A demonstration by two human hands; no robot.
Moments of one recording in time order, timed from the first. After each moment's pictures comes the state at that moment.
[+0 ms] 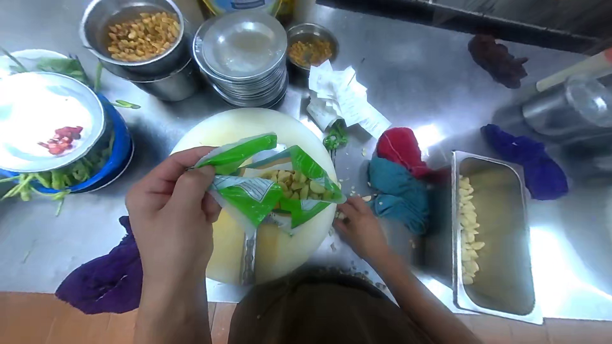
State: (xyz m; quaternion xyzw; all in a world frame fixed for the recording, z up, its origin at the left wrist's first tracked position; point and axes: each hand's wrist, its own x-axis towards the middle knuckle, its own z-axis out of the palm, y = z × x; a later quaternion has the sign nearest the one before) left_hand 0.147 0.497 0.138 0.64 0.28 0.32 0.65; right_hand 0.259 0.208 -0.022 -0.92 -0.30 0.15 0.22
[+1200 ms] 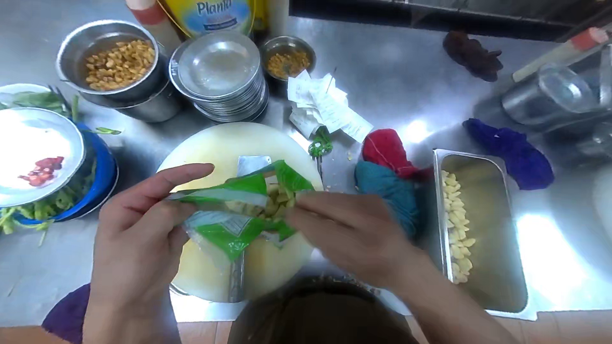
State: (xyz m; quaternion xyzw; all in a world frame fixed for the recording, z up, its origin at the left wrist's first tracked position) left_hand 0.147 0.515 0.143 0.70 0.19 0.20 0.66; right_hand 0.277 0.279 0.146 -0.73 -0.58 -0.09 0.36
